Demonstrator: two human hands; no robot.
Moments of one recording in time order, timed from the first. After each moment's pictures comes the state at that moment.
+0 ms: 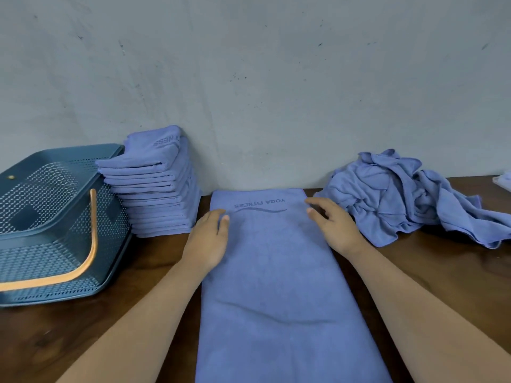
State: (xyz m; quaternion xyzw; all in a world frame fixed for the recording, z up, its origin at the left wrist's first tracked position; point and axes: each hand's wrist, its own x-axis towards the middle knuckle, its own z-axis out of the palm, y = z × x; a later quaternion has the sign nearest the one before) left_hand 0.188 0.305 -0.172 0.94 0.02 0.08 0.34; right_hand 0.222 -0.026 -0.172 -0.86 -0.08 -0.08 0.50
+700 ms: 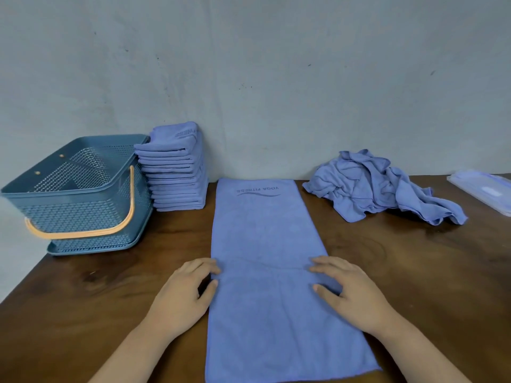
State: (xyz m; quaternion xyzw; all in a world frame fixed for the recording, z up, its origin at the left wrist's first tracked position) left_hand -0.043 0.344 -0.180 0.95 -0.15 0.11 0.26; right_hand -0.026 -0.061 -0.180 -0.93 -0.21 -0.07 0.29
